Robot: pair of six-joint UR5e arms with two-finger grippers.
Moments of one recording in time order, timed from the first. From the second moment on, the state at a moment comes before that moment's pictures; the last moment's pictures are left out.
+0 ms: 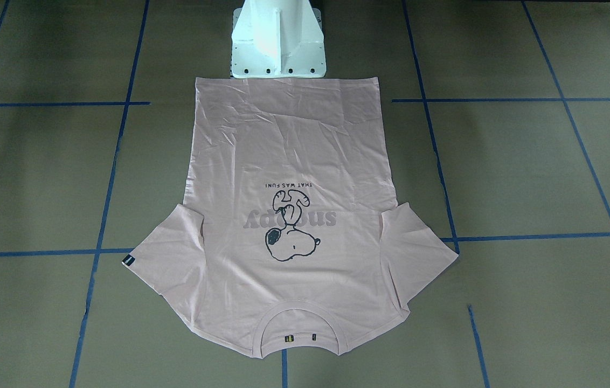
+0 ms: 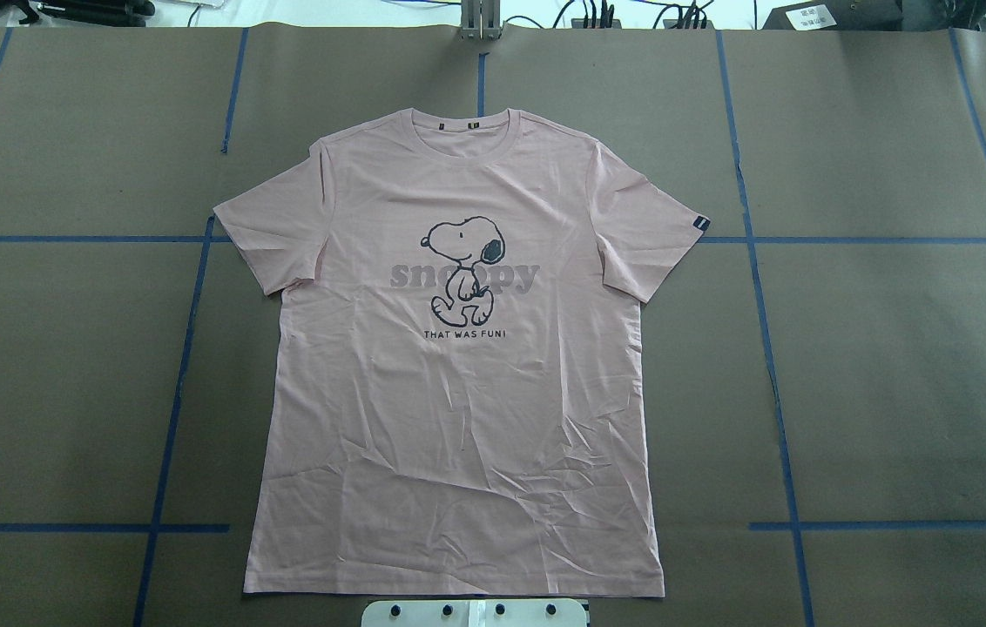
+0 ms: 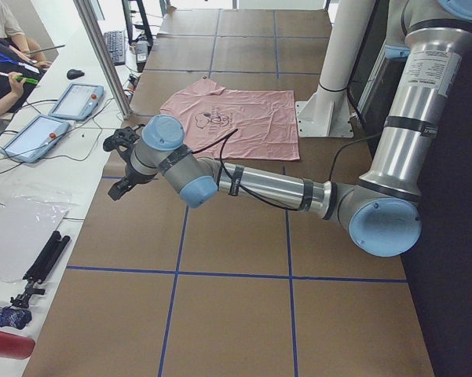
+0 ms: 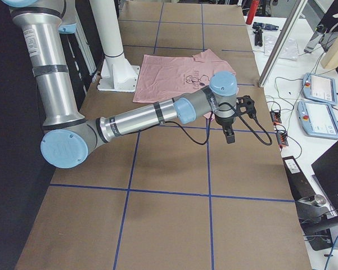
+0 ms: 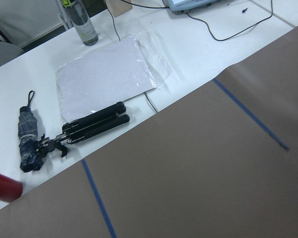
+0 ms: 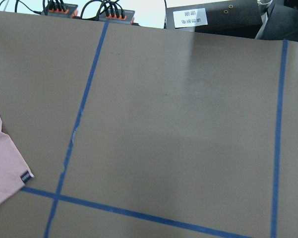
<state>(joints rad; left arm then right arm) -1.49 -1.81 -1.52 -2.29 -2.29 -0.08 1.45 -1.36 1.71 -1.34 2.37 0.36</state>
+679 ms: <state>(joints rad) -1.27 -1.84 -1.52 -2.37 -2.28 -0.36 1.04 -1.21 1.59 -1.08 2.01 0.99</state>
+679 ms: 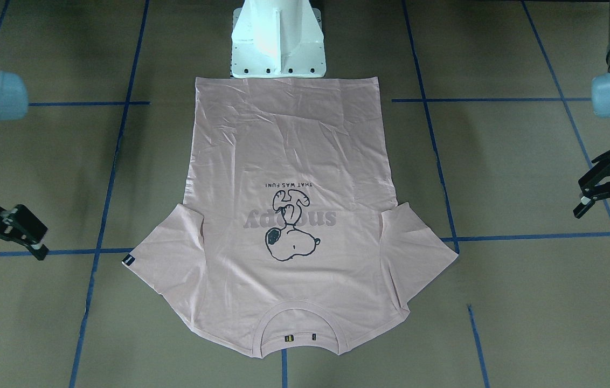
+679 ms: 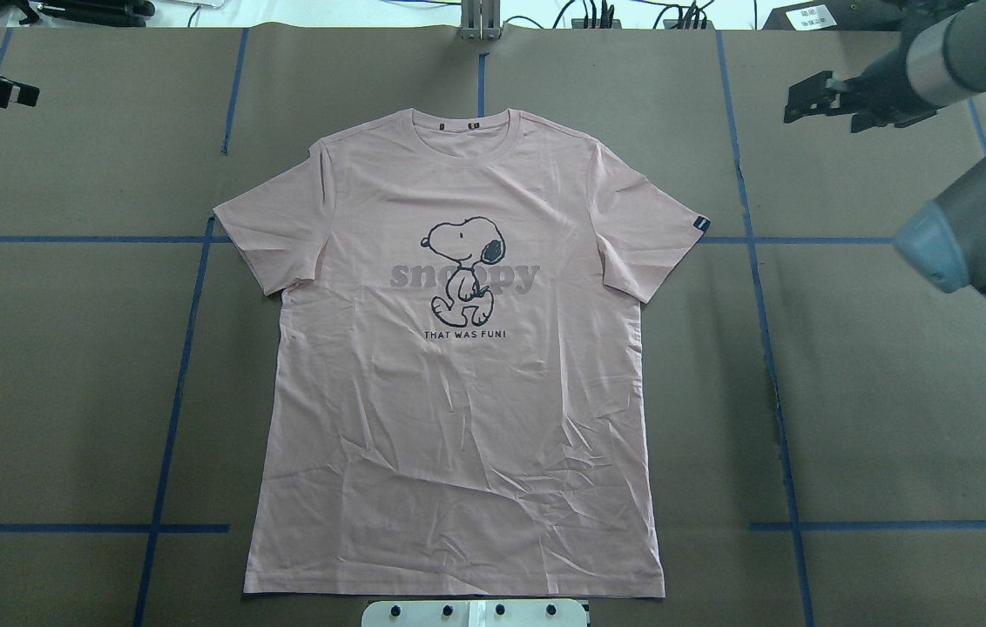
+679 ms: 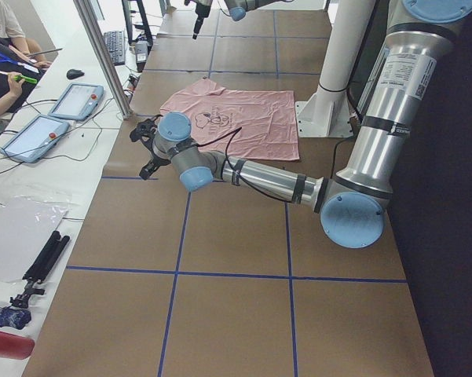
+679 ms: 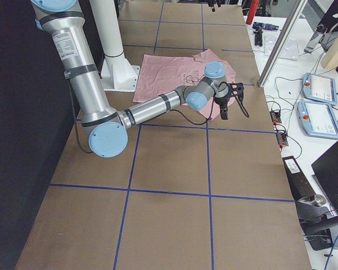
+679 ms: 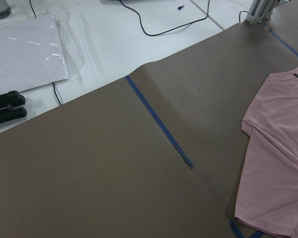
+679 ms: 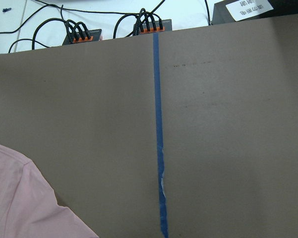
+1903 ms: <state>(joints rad) -1.24 -1.85 -1.53 -2.39 -2.26 -0.38 0.79 -1.14 1.46 -1.05 1.79 1.14</state>
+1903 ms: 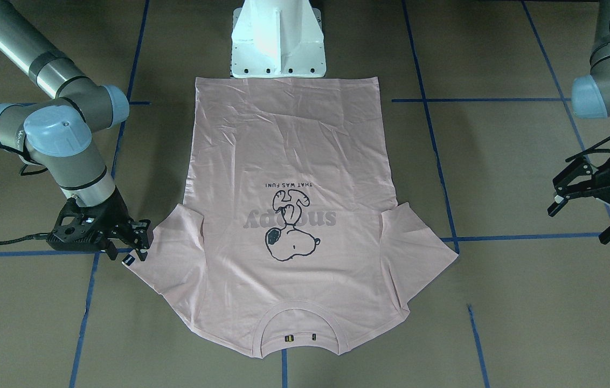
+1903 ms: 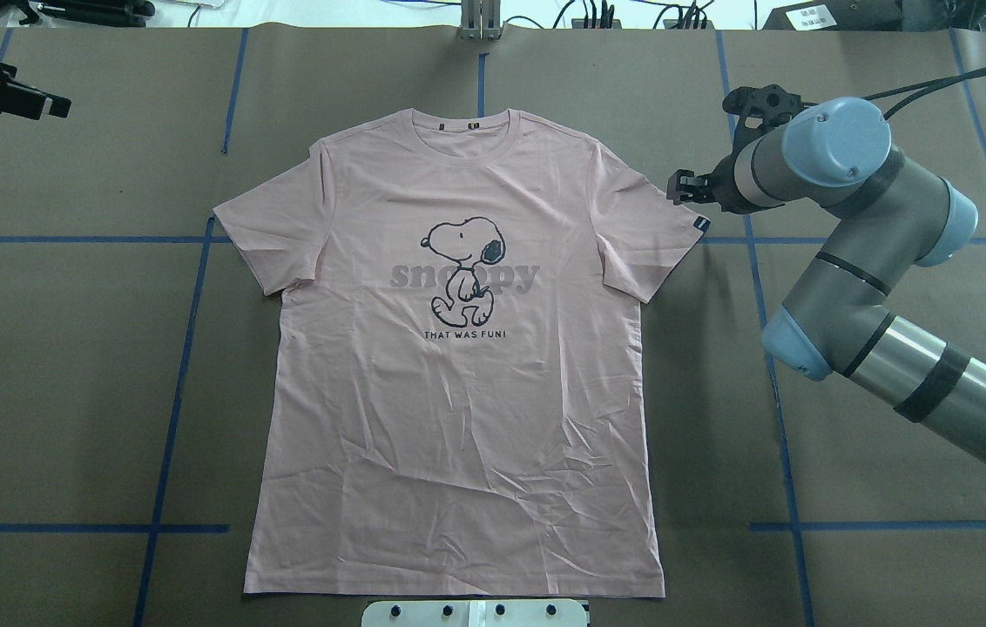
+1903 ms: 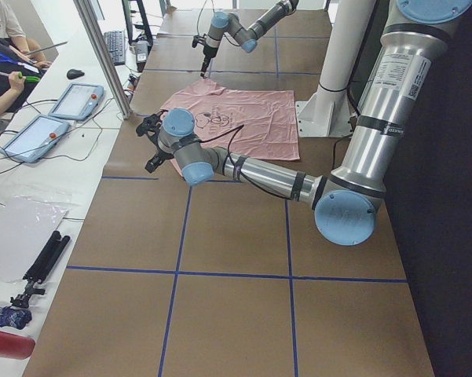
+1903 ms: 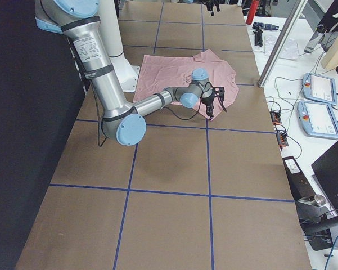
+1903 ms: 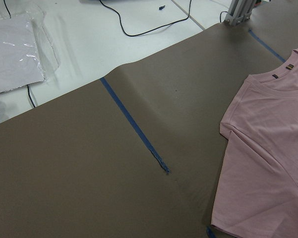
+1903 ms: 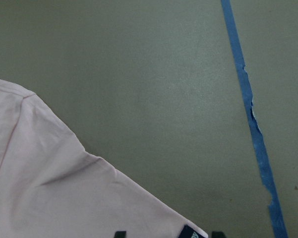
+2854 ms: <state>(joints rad) -1.24 -1.85 -1.53 -2.39 -2.26 -0.38 0.79 -1.12 1.40 -1.04 1.76 1.14</state>
